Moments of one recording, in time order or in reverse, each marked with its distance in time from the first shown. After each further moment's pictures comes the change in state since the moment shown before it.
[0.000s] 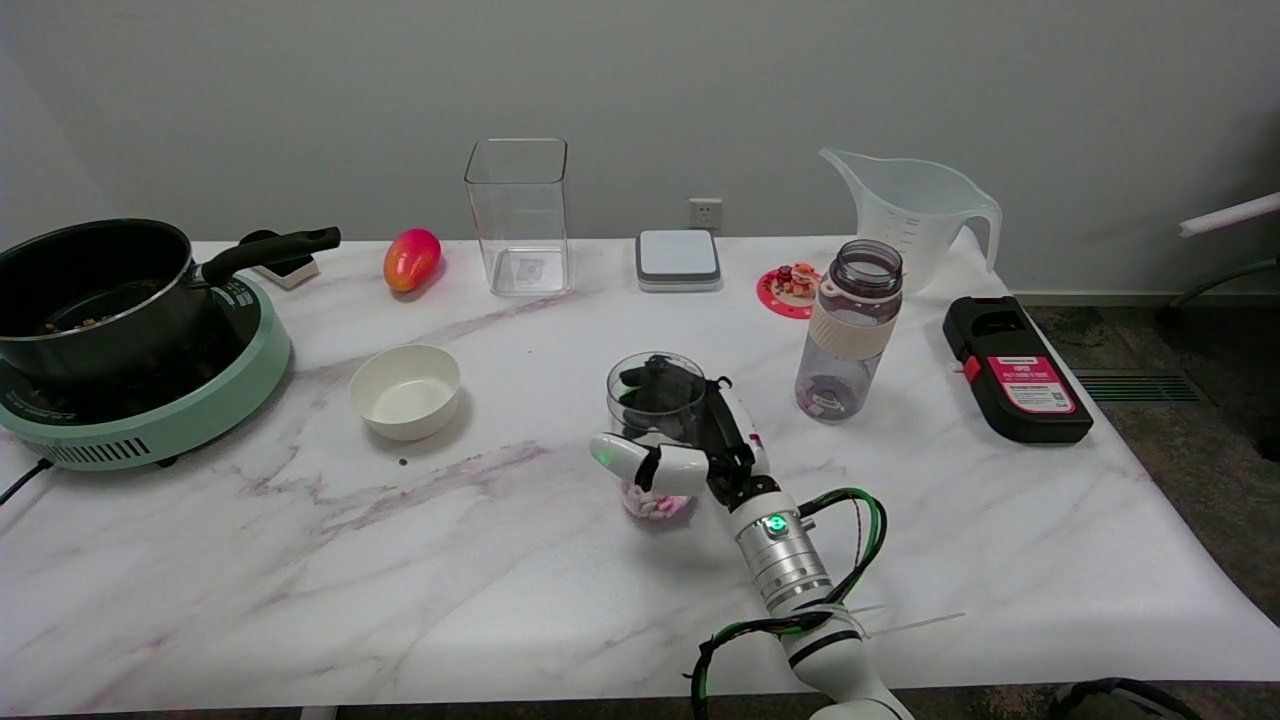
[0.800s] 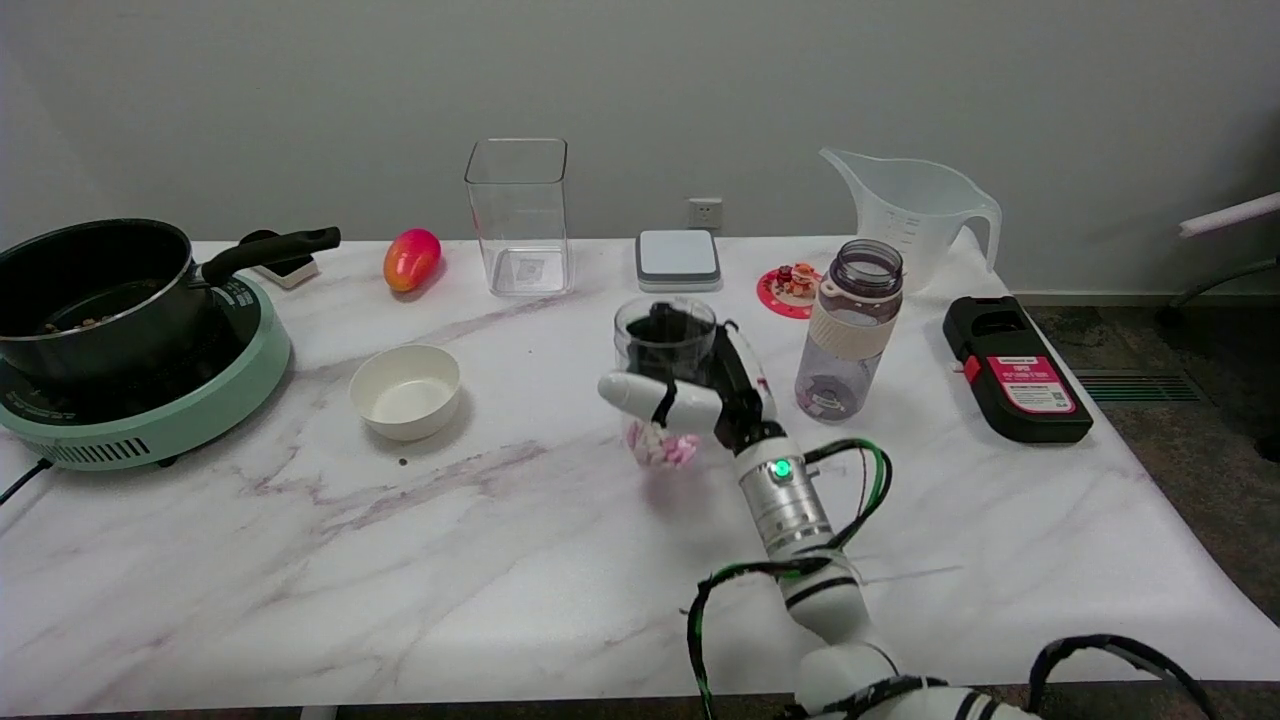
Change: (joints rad) arm 0.077 0.013 0.033 0.017 0.015 -0.001 -0.006
